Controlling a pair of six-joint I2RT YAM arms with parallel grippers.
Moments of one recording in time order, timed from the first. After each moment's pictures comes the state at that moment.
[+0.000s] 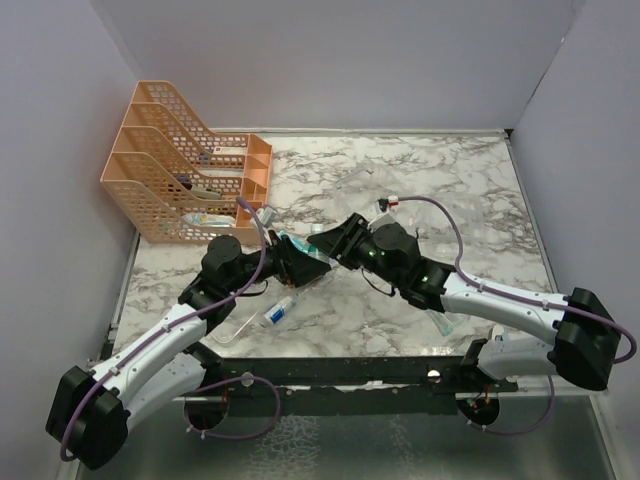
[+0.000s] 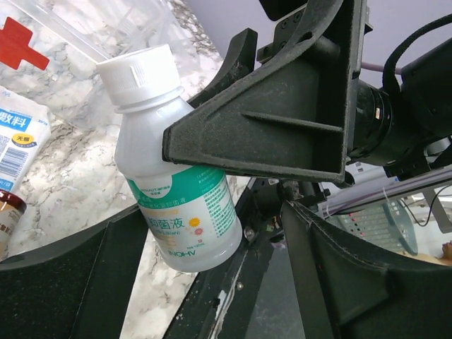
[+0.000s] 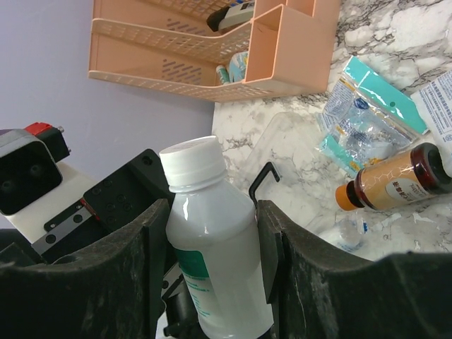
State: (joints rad) left arm -0.58 0.86 0.45 0.32 0.55 -0.82; right arm 0.97 1.26 0.78 0.25 0.18 1.17
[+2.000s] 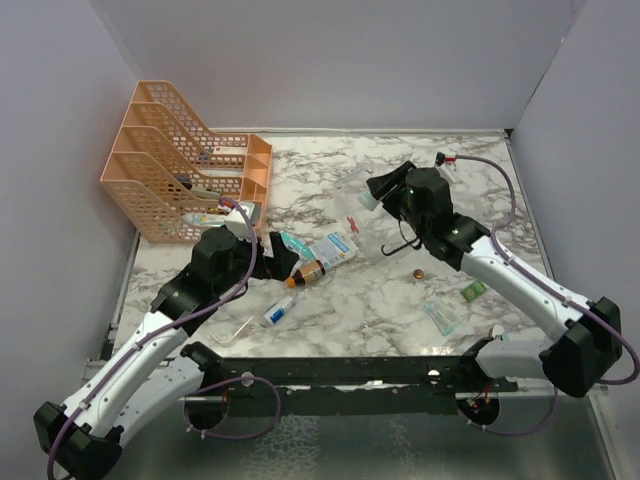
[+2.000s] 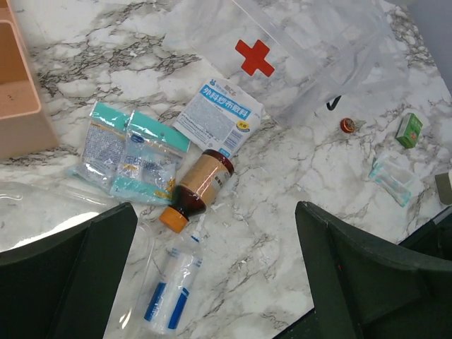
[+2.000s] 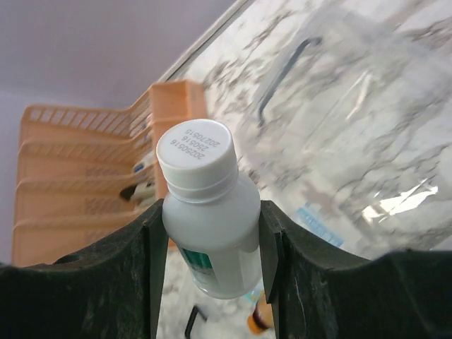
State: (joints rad) left arm -0.58 0.75 0.69 -0.36 0.05 -0.41; right arm 0.68 1.23 1.03 -0.14 0.38 1.04
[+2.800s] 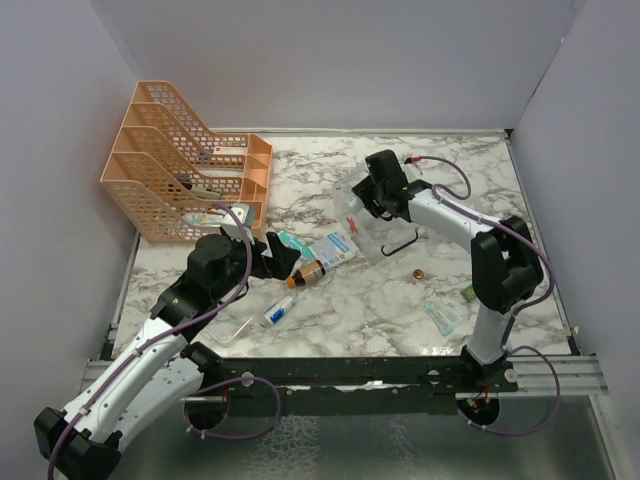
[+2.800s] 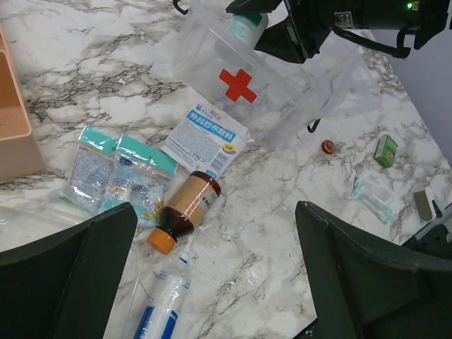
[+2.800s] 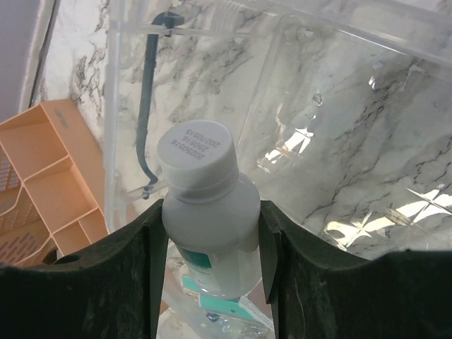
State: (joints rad) left arm -0.58 0.67 0.62 -0.24 0.05 -0.45; right arm 0.52 1.84 1.36 -0.31 0.27 1.25
